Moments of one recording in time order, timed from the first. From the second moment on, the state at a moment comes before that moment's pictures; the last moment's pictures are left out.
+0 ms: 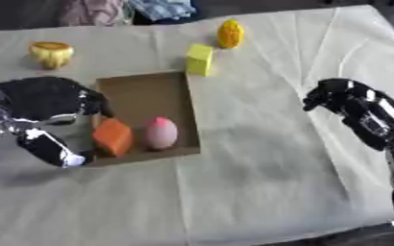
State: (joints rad) left arm -0.40 0.89 -0.28 -1.90 -0.82 -0.23 -0.60; right arm -0.36 -0.24 -0.07 -1.52 -0.29 -0.31 0.84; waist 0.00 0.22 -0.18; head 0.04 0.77
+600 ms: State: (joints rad) left arm -0.38 0.94 -0.12 -1.70 -0.84 -0.01 -0.34; right arm -0.36 -0.24 -0.07 -1.52 -0.29 -0.31 0.85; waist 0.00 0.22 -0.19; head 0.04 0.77
